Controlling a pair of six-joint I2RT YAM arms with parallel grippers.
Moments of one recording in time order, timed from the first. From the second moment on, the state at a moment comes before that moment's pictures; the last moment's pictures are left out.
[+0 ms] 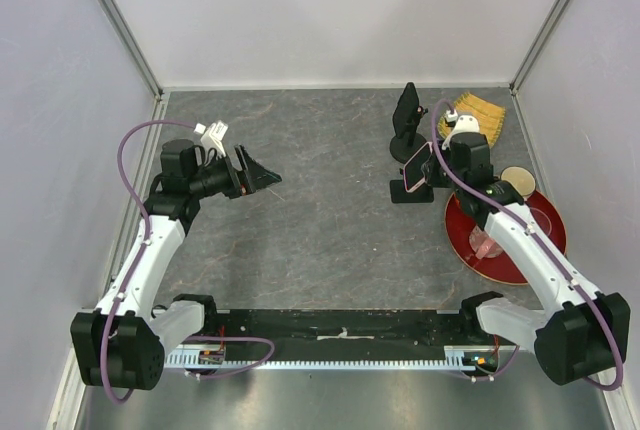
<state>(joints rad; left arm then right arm) -0.07 1.05 0.80 -0.25 0.76 -0.51 0.27 1.11 0.89 -0.33 0.10 0.29</state>
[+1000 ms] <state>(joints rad) -0.07 1.05 0.79 -0.23 0.77 -0.50 0.22 1.17 0.89 -0.29 0.03 0.32</state>
